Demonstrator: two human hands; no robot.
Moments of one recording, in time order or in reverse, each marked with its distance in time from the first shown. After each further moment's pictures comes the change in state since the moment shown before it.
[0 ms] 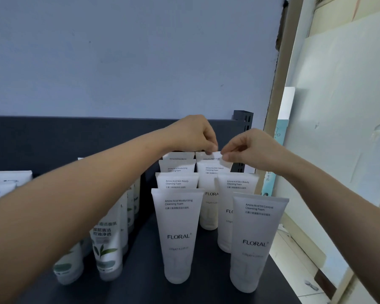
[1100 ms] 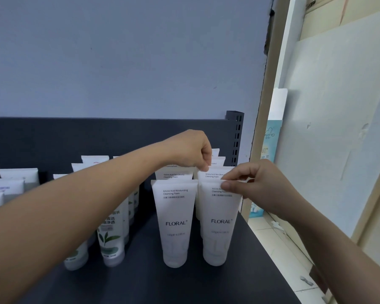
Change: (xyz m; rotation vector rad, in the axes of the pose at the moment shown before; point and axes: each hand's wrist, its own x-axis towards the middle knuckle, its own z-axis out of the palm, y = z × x) left_hand -0.034 0.019 0.017 0.139 -0.071 -0.004; right_hand -0.089 -0.009 0.022 0.326 0.079 -0.008
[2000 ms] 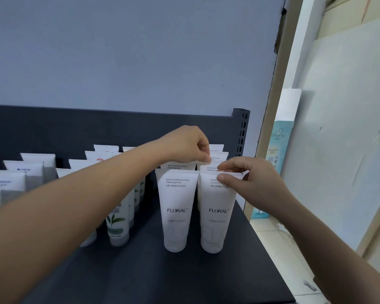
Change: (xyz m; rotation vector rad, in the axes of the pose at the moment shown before) left_hand -0.018 -0.005 0.004 -0.046 0.104 -0.062; right_hand -0.002 0.003 0.008 -0.284 0.055 -0.095
